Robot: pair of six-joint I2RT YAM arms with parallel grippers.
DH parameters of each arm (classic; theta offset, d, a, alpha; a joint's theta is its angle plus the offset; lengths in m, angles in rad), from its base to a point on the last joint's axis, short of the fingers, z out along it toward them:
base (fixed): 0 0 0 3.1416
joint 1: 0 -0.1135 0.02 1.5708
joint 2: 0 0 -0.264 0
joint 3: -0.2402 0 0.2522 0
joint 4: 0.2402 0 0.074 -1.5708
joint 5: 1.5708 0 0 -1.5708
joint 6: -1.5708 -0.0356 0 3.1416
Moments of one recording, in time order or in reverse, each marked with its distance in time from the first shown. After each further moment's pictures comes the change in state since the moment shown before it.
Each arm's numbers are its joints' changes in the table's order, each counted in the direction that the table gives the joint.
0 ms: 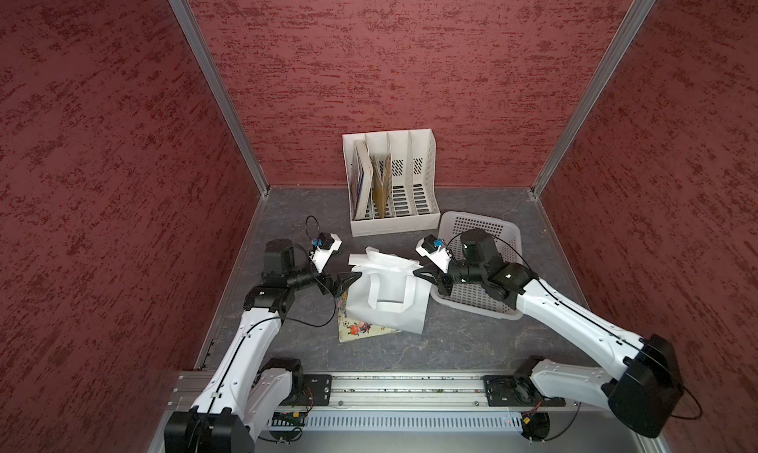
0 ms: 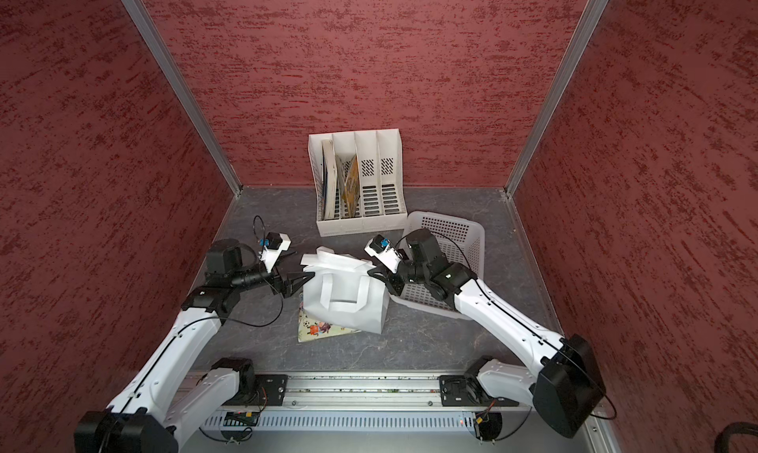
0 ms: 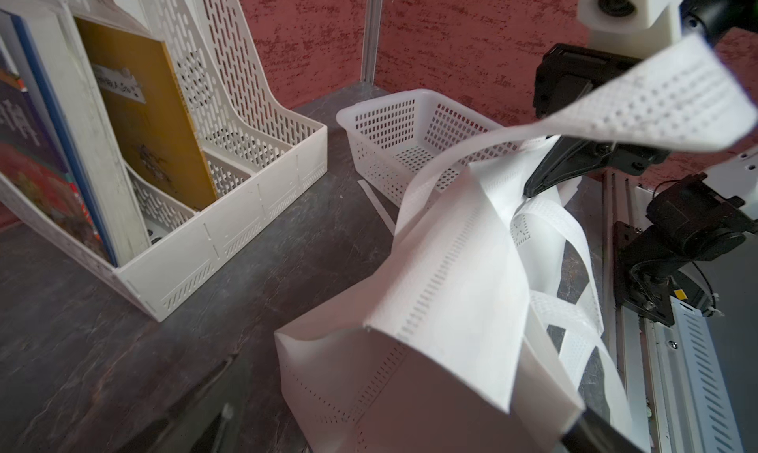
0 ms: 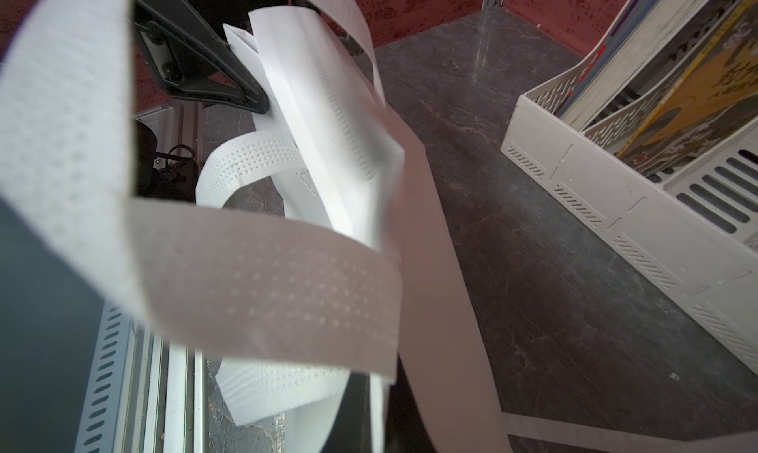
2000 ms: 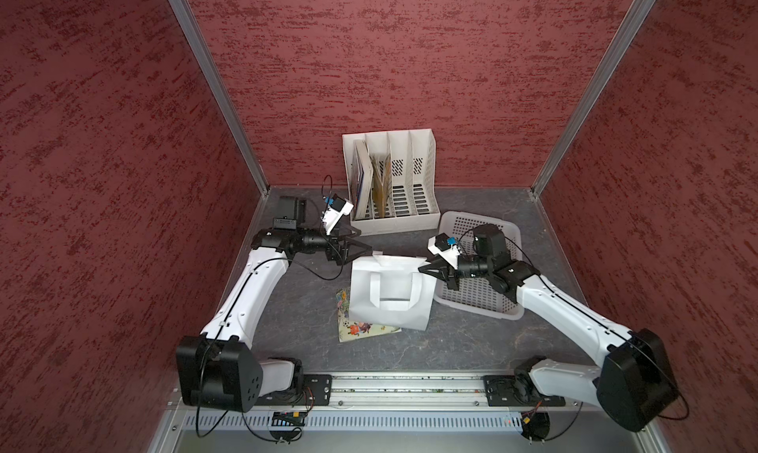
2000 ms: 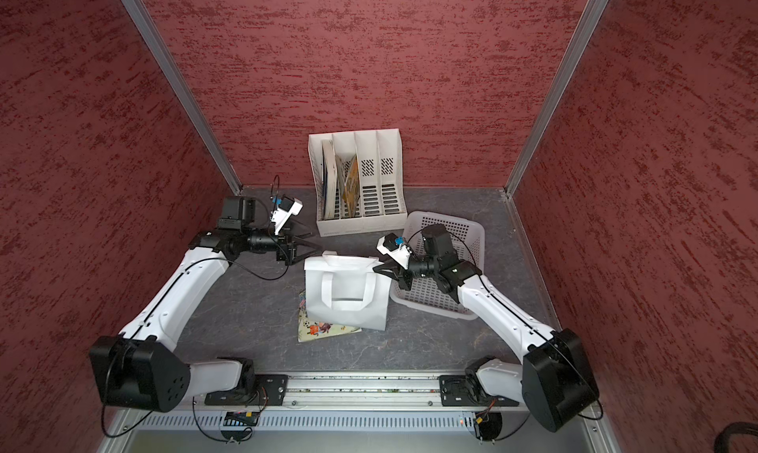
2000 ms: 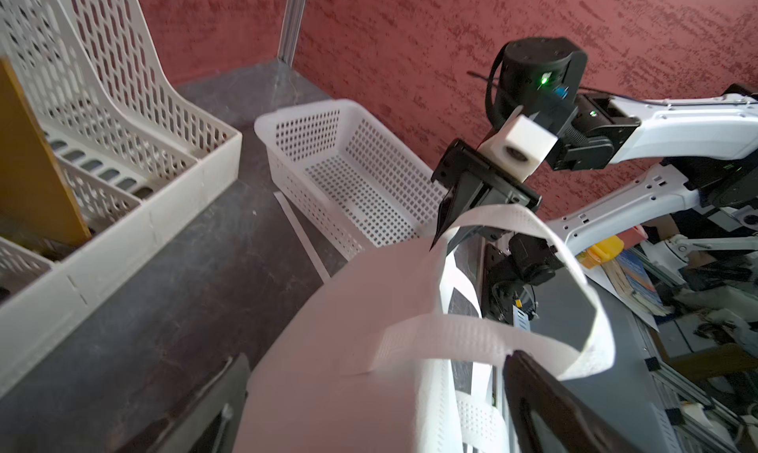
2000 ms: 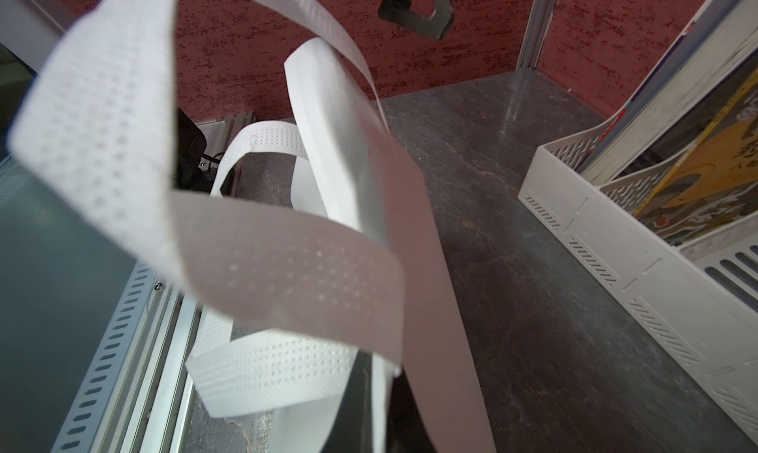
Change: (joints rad) left arm 0.063 0.379 -0.541 0.535 0.141 -0.020; right arm 0.160 0.045 0.062 -0.144 -0.292 0.145
